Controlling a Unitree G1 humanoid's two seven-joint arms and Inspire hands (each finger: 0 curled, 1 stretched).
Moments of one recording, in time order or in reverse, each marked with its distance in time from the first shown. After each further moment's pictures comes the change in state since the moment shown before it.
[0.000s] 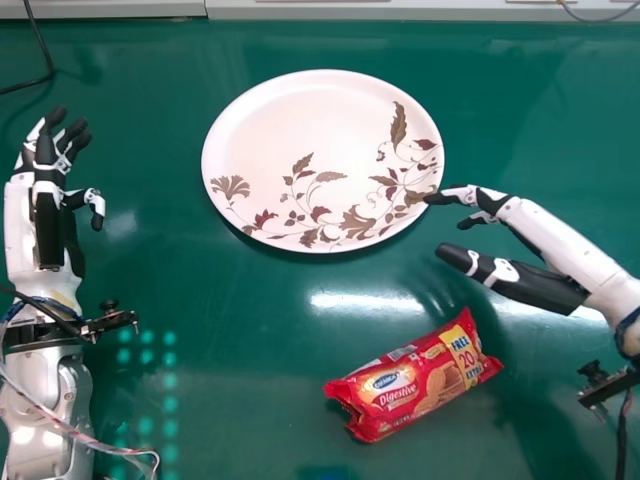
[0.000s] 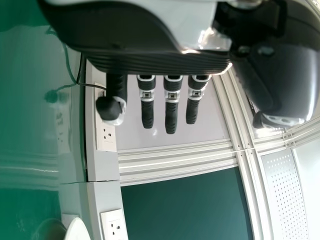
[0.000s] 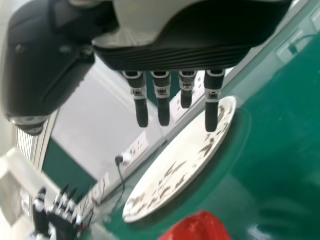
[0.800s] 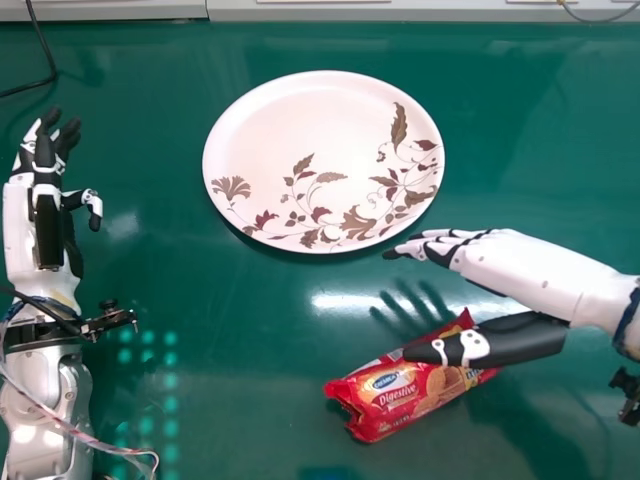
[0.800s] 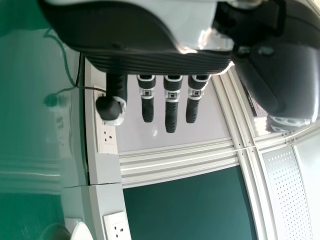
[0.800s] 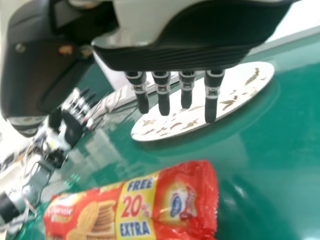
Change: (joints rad) left arm -0.013 0.002 0.003 0.015 0.020 -0.003 0.026; right arm -0.083 -0.220 0.051 -0.031 -0.093 -0.185 0.212
